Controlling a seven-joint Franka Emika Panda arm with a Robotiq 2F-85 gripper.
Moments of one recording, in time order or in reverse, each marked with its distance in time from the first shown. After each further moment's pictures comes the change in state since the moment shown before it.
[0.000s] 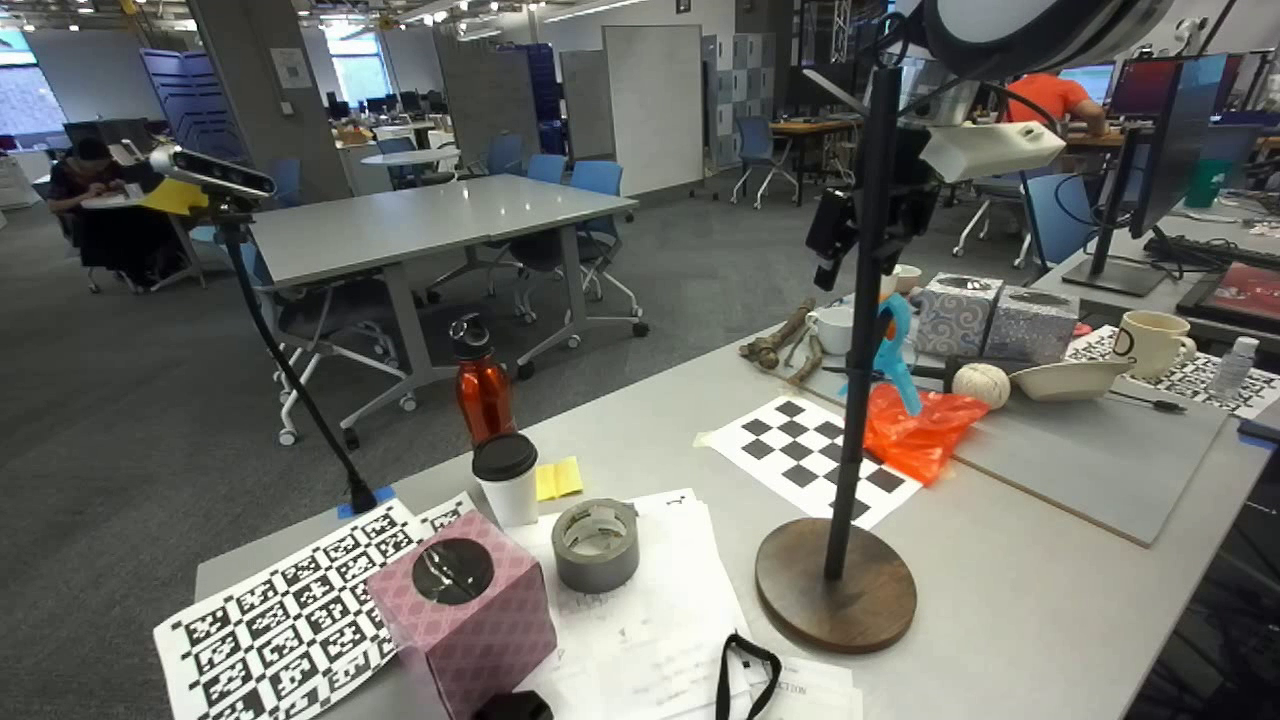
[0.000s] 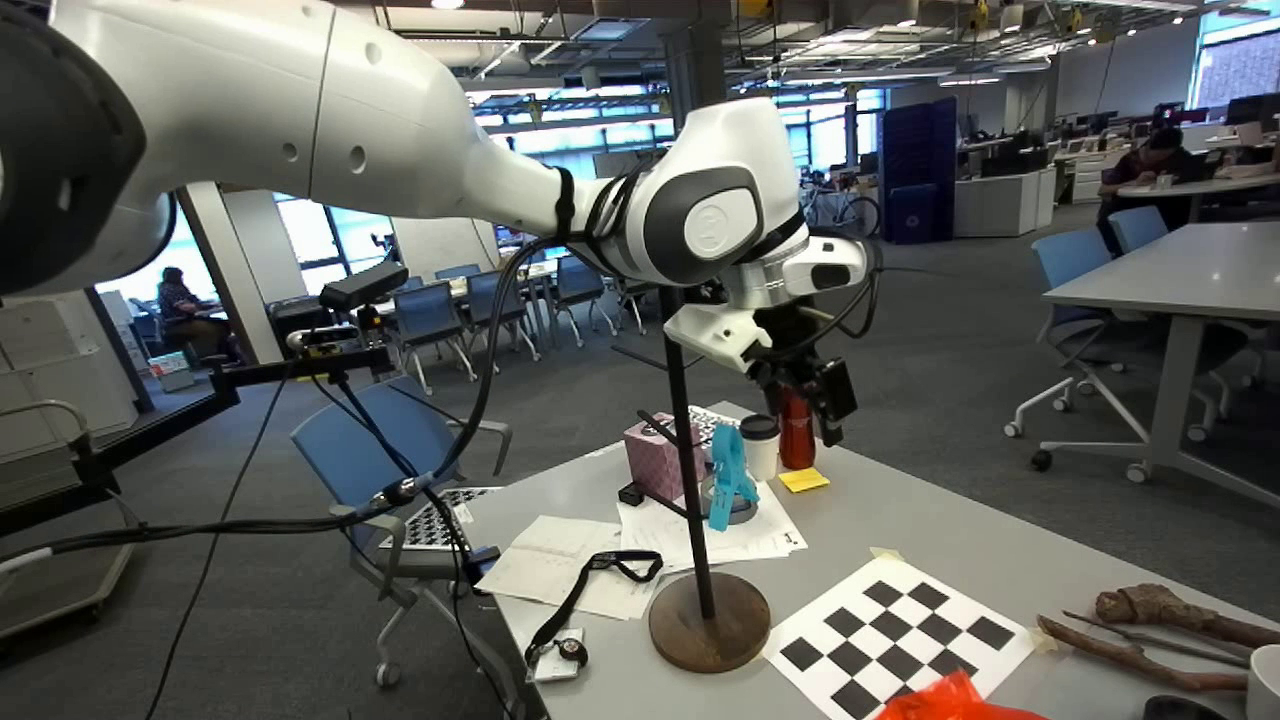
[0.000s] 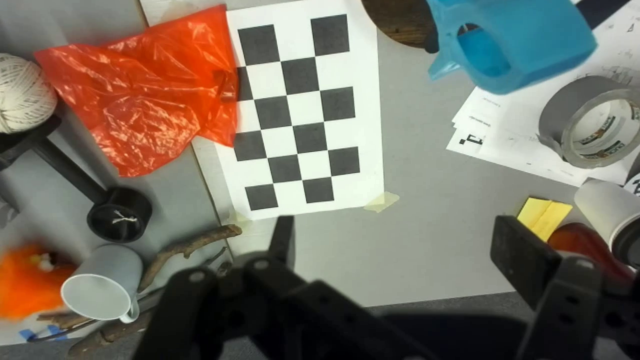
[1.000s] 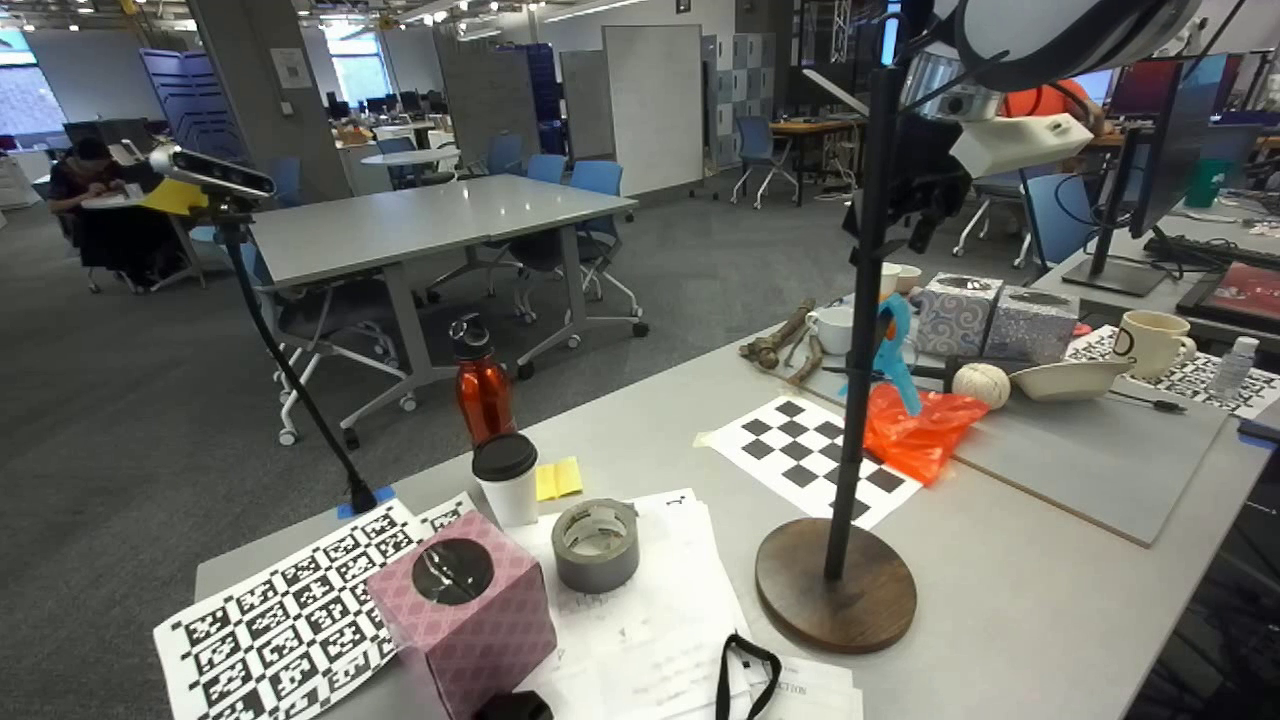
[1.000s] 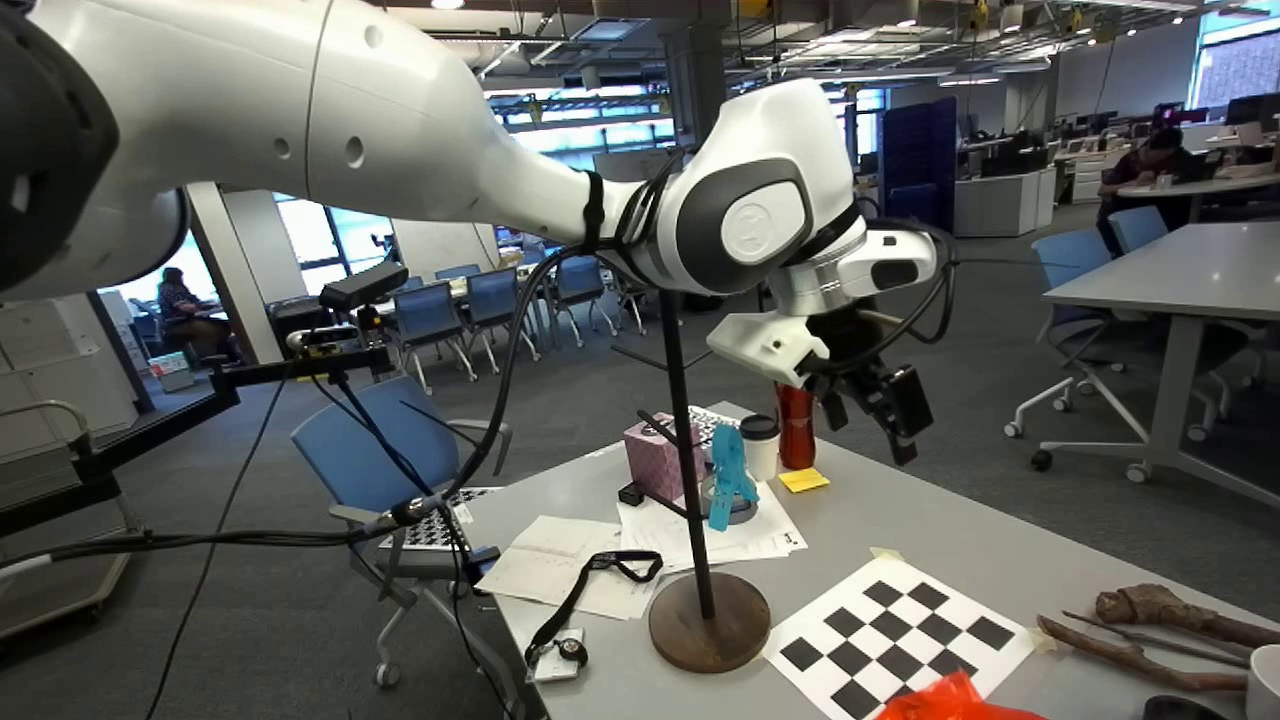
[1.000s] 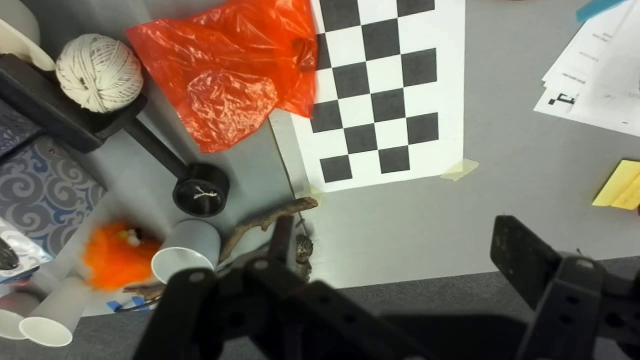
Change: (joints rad) arm -0.044 0.007 -0.056 0.000 -0.037 0.057 -0.005
